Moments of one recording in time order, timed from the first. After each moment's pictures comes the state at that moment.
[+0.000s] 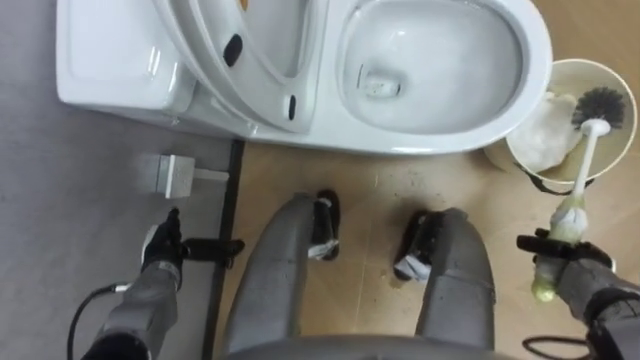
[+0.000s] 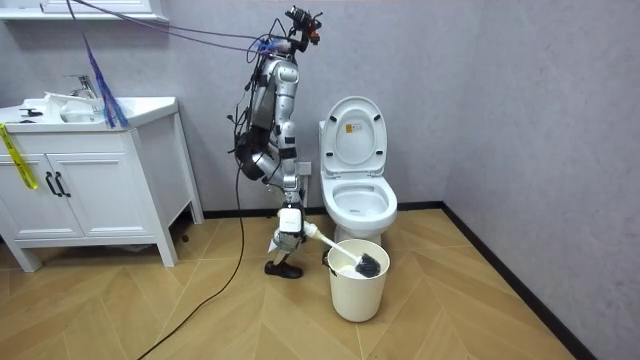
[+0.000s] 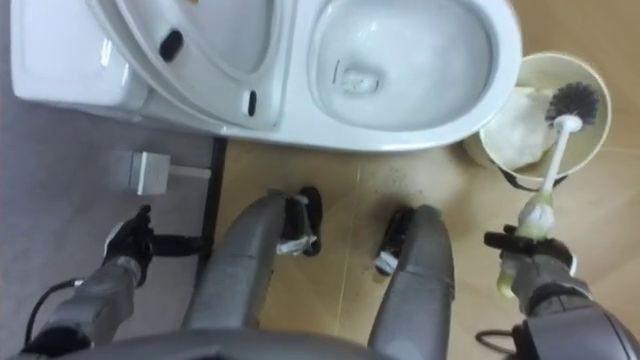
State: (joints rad) left arm 0.07 0.31 -0.20 0.82 -0.37 0.03 0.18; right arm -0.23 -0.45 0.15 1.33 0.71 0.08 -0.24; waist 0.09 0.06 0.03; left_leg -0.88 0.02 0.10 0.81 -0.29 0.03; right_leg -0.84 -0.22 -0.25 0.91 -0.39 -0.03
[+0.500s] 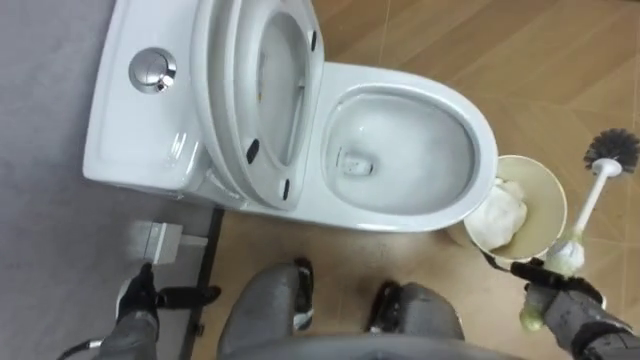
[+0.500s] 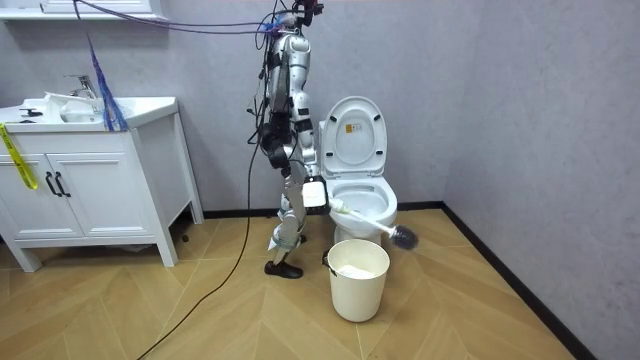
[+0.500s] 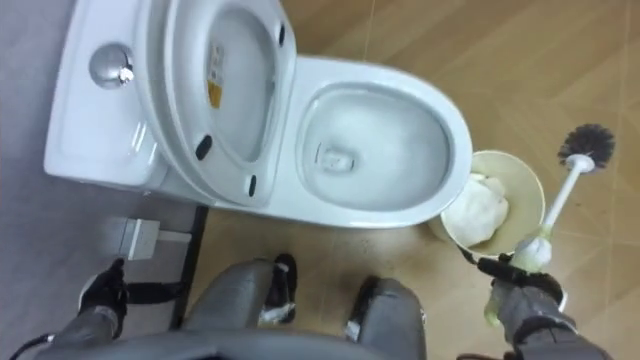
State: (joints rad) left arm 0.20 0.30 -0.09 0.91 -0.30 0.00 0.17; right arm -0.06 -0.38 0.04 1.23 0.61 0.04 -0.30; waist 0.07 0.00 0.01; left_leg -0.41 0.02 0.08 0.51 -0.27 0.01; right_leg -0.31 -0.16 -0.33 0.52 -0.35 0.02
